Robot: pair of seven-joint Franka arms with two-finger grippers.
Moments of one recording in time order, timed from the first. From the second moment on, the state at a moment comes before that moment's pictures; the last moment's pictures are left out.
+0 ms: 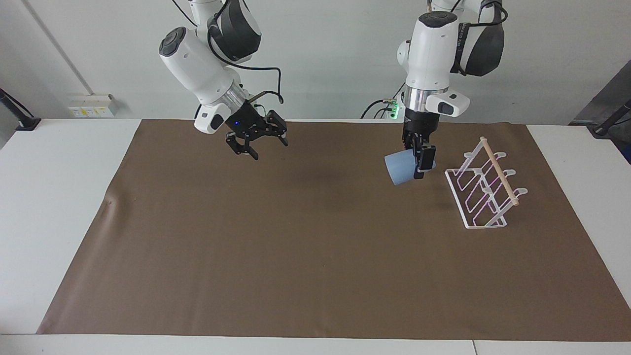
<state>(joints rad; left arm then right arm) -0.16 -0.03 -0.27 -1.90 0.42 2.12 -2.10 0.24 -0.10 -0.02 -1.95 0.25 2.02 -0.06</state>
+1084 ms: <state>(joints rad) 0.01 0.04 -0.26 -1.98 0.95 2.03 -2.05 -0.02 -0.10 -0.03 -1.62 0.01 1.58 -0.06</state>
